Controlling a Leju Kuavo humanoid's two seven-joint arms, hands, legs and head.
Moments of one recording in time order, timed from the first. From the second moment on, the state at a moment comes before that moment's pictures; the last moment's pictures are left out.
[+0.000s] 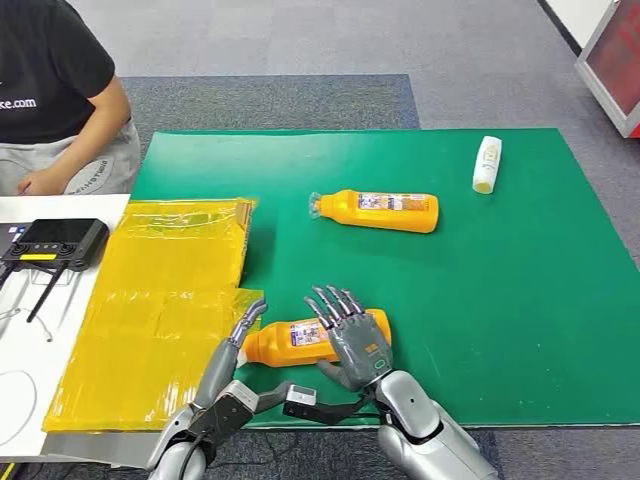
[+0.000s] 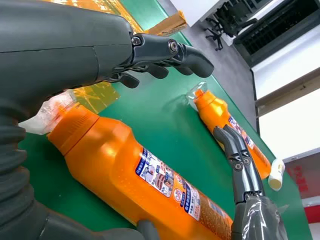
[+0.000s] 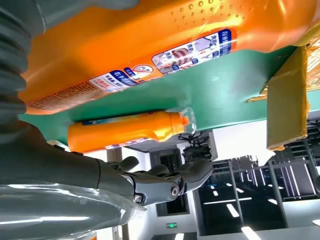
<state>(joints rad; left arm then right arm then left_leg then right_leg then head) 0.06 -0.08 -0.49 -1.35 -0.49 0.20 -0.43 -0.26 0.00 0.70 -1.07 1.36 -0.45 -0.03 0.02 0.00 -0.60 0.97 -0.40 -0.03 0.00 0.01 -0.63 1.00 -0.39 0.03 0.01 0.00</state>
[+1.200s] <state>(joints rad) 0.07 -0.07 -0.47 -1.35 -0.47 0.22 -0.43 -0.41 -0.01 0.71 -0.83 1.30 -0.25 -0.01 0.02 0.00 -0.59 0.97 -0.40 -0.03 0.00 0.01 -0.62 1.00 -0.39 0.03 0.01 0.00</state>
